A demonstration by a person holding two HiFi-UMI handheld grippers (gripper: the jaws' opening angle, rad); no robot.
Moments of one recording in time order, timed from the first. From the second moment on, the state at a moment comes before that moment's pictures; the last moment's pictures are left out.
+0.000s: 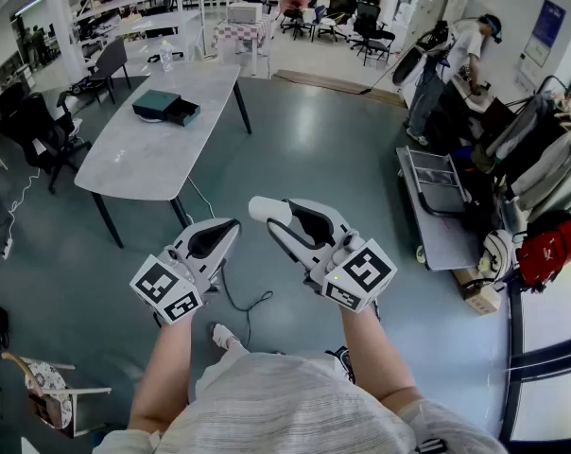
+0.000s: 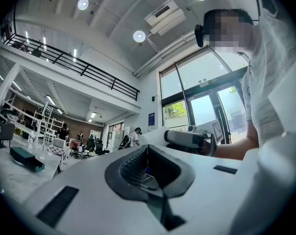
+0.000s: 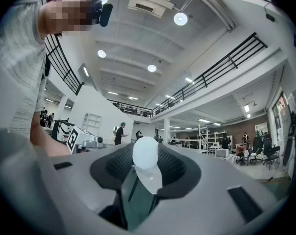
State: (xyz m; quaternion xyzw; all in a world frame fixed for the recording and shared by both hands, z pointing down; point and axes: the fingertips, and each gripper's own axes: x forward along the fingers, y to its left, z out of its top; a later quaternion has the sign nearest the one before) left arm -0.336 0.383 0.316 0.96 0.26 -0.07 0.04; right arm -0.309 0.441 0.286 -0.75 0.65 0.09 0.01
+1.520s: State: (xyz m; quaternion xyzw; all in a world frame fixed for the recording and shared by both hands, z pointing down) left arm -0.251 0.260 0.336 0.97 0.24 -0.06 0.08; right arm -0.237 0.302 0.306 -0.71 0.71 0.03 0.01
